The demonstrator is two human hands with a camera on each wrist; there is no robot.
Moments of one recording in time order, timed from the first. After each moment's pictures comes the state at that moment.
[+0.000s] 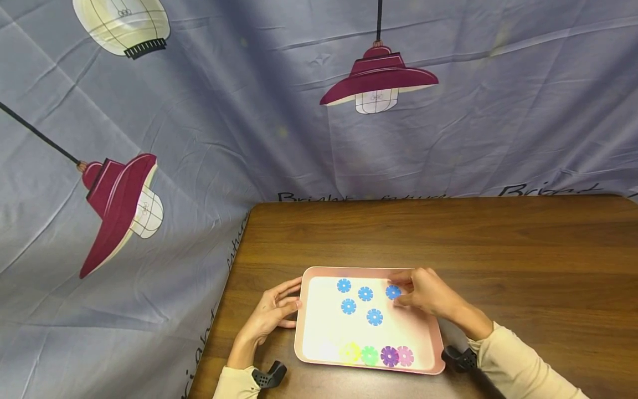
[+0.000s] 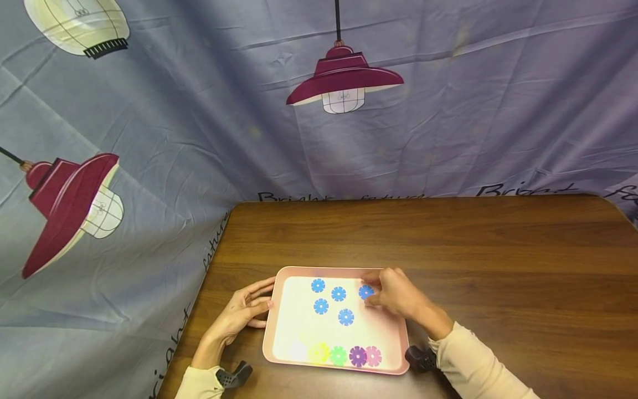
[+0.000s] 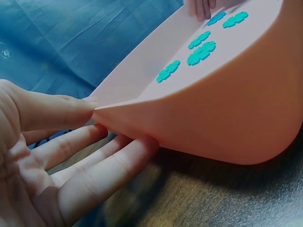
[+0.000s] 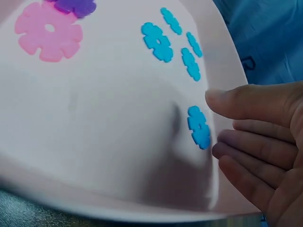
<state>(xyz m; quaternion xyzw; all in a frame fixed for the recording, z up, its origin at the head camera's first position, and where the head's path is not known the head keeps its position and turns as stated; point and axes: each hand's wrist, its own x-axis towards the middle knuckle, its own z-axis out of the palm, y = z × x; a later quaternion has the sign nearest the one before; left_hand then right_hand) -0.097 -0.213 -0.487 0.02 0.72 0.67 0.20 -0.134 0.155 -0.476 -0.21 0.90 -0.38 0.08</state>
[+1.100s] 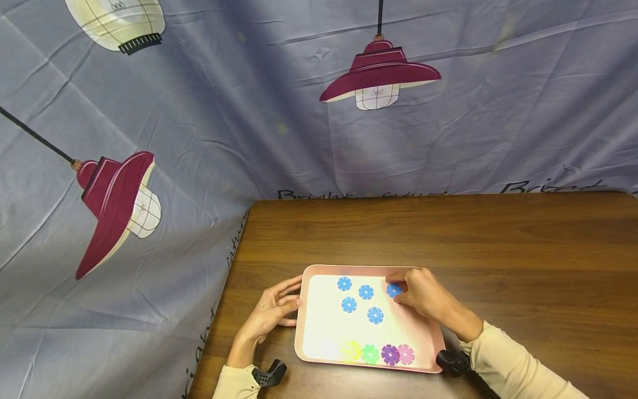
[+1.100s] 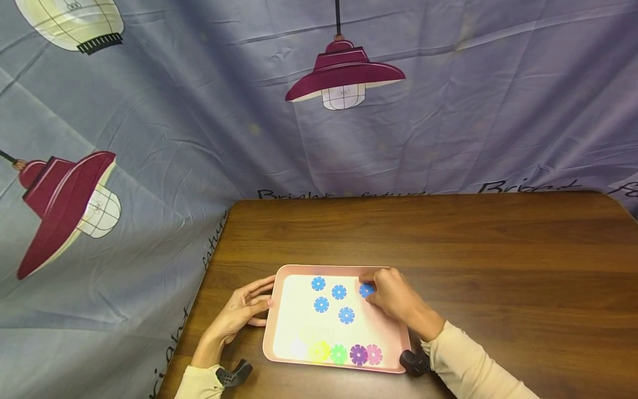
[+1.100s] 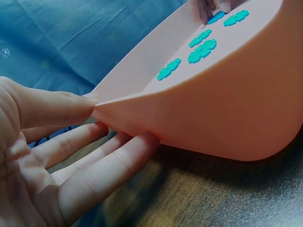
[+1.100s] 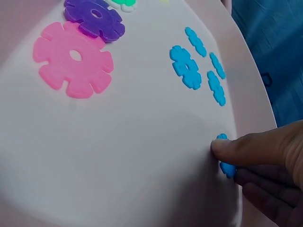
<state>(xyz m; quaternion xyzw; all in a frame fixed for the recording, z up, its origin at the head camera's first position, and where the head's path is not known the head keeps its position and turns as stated) -0.098 -0.215 -0.489 0.02 0.71 0.67 0.20 -0.132 0.143 -0.491 -0.23 0.92 -0.32 0.00</state>
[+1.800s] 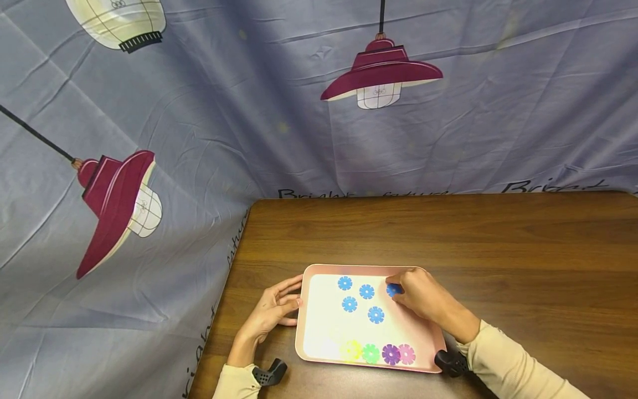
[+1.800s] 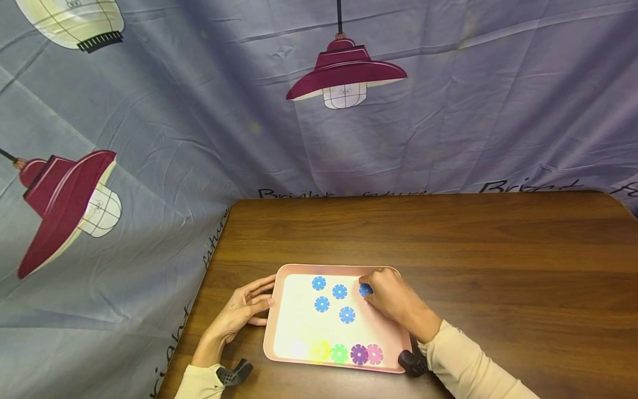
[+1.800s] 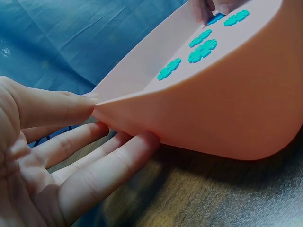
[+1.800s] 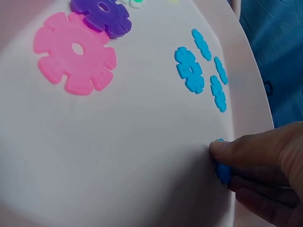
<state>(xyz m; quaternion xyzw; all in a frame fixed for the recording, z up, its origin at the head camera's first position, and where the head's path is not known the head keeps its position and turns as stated) -0.099 -0.215 -0.490 0.02 0.71 0.67 0.20 -0.132 0.138 -0.487 -0.27 0.93 -0.25 -0.02</state>
